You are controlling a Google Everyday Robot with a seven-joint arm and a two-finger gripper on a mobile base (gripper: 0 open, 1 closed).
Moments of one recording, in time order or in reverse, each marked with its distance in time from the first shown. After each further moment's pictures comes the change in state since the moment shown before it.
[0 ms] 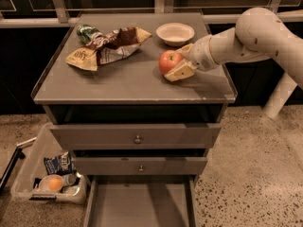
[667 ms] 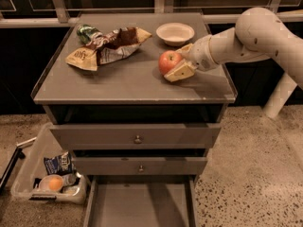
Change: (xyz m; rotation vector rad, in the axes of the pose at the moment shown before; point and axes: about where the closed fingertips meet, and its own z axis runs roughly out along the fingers) arm 0.000 0.000 0.000 0.000 0.000 0.000
